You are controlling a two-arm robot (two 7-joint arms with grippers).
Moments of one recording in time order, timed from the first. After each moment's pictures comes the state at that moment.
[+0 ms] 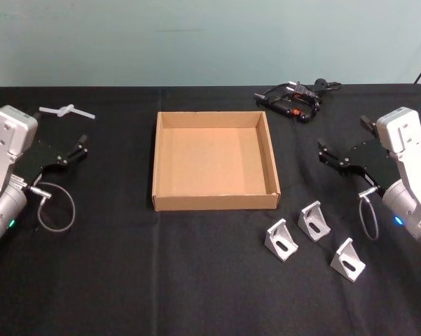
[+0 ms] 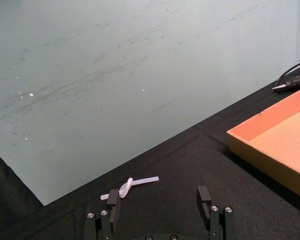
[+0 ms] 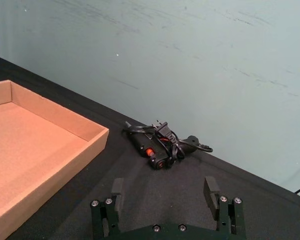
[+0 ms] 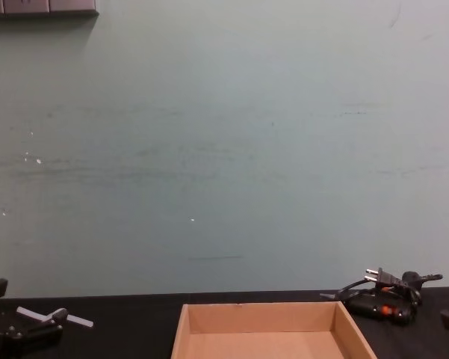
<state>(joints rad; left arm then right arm) -0.20 0.60 0.45 -1.41 -0.25 -0.12 0.03 0.20 0.60 -0.45 -1.41 0.25 -0.12 -0.03</state>
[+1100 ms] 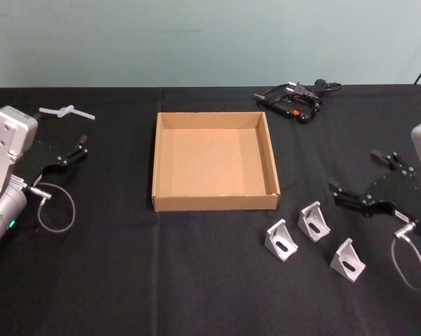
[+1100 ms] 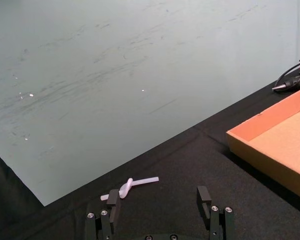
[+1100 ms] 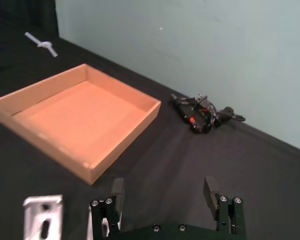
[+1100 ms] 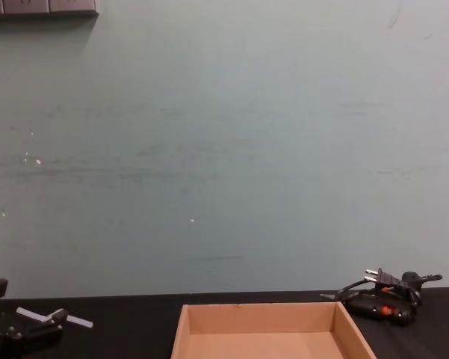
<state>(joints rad) -0.20 0.60 0.45 -1.41 -0.25 -0.12 0.03 -0.16 0.81 -0.21 -1.93 0.42 0.23 0.08</state>
